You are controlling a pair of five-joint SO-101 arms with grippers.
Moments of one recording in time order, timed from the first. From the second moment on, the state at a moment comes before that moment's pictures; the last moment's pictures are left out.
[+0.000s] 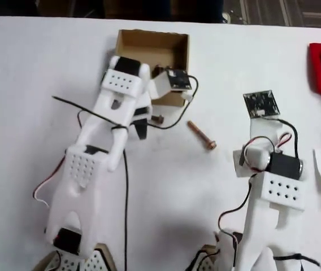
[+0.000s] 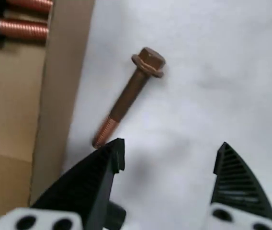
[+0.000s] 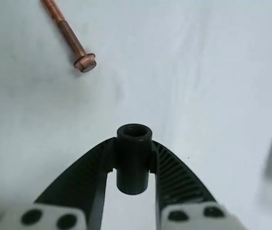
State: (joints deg) left arm 11.2 51.8 -53.9 95.4 -56.8; right arm 10.7 -44.5 46.1 72.5 24.5
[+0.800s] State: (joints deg) left arm 17.5 67.8 -72.0 95.4 -57.6; right arm 11.2 -50.5 46.1 75.3 24.5
